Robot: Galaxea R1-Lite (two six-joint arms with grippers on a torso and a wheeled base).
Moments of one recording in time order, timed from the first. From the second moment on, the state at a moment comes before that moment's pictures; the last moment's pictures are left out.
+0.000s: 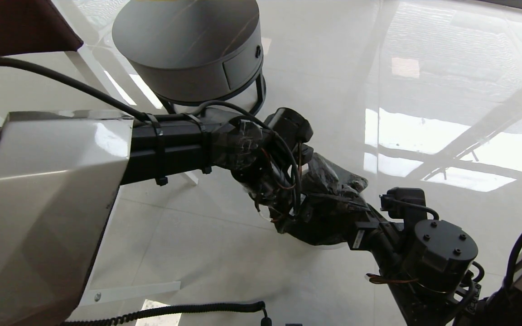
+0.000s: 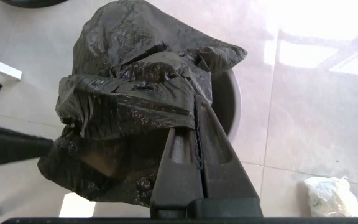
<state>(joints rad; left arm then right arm) -0.74 2.19 -2.00 0.72 0.15 0.07 0.81 1.96 -0.47 -1.53 -0.75 0.09</state>
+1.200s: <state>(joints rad) -0.67 2.31 -2.00 0.36 0.20 0.19 0.81 1.96 -0.47 -1.54 -0.75 0.09</state>
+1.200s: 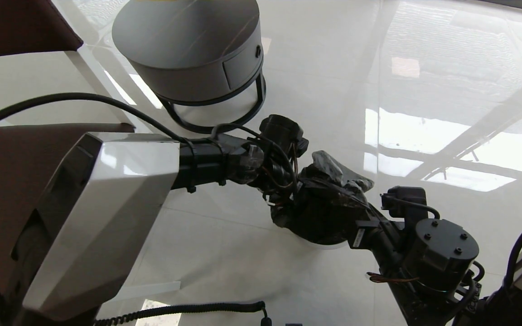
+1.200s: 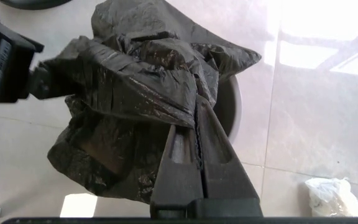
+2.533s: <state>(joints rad) -0.75 2.33 -2.00 0.36 0.26 0.20 0.80 1.97 -0.46 -1.54 -0.75 0.10</state>
